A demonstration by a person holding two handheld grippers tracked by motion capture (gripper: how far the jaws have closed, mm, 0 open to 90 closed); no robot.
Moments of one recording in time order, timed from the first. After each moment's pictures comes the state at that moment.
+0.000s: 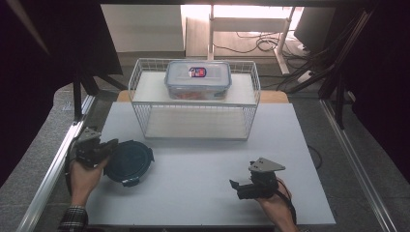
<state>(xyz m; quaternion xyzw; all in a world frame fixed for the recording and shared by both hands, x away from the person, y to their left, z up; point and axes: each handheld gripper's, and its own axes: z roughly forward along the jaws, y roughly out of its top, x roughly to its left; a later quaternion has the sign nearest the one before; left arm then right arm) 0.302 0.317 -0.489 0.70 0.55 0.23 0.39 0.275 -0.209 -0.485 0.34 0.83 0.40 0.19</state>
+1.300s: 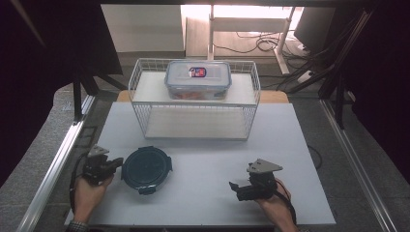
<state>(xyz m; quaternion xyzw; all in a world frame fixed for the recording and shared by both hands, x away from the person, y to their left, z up) 0.267 0.290 -0.515 0.73 0.56 0.17 0.35 0.275 -0.207 -0.490 0.33 0.84 0.38 0.18</state>
